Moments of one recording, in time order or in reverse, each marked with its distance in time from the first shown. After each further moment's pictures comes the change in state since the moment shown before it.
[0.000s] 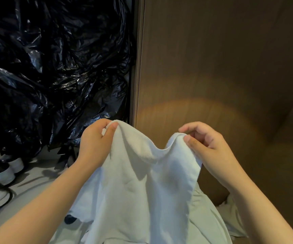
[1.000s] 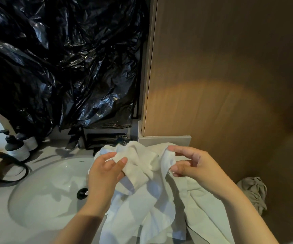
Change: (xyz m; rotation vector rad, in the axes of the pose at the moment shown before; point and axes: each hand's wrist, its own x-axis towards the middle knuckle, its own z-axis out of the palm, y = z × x) left_hand -0.112 -0.039 0.023 -0.578 -0.034 -0.766; right_hand -0.035 0.044 0.046 0.269 -0.309 0.449
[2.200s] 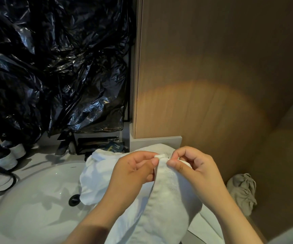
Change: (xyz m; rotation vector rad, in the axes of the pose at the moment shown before) left_hand -0.051 0.044 0.049 -0.063 -0.557 0.173; right_hand -0.031 -0.014 0.012 -0.129 0.274 -0.309
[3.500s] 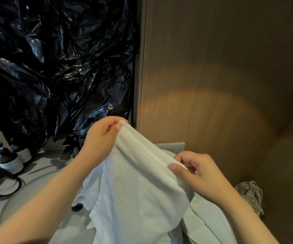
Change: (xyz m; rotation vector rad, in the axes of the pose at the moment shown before) left_hand 0.067 0.049 -0.073 0.660 0.274 0.312; right_hand 0.022 0.017 -0.018 -0.321 -0.221 -0.032
